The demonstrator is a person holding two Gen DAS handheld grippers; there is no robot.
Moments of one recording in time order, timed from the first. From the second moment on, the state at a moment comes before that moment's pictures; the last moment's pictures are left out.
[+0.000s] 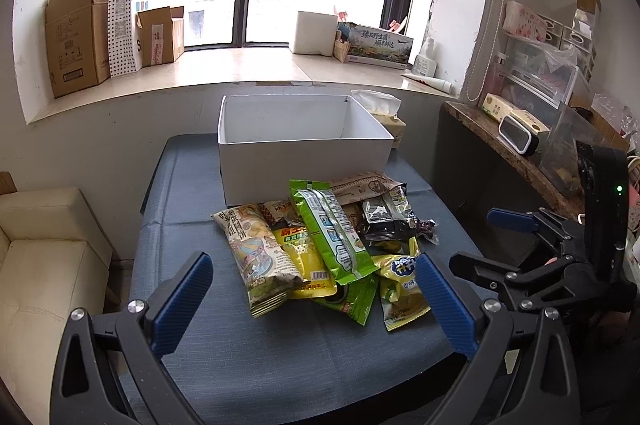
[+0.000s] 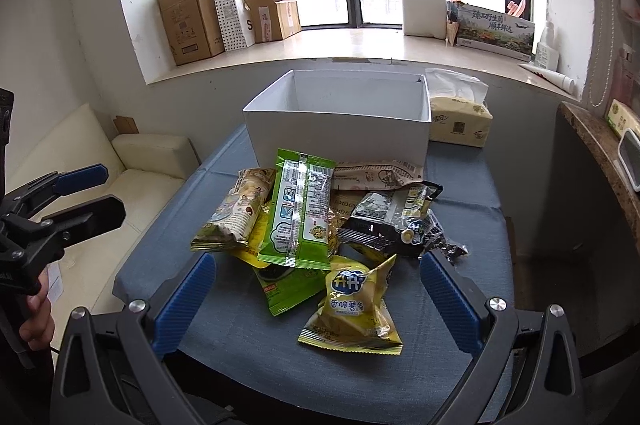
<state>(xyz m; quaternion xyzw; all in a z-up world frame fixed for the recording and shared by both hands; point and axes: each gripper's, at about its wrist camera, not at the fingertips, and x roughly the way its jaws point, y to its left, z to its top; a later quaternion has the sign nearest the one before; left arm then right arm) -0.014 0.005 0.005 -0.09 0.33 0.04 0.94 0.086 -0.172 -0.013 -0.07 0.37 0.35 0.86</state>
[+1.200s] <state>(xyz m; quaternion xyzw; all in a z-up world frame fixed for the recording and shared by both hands) -0.008 0.058 -0.037 -0.16 0.36 0.09 0.91 0.184 -0.090 -0.066 -0.01 0.45 0.41 0.79</state>
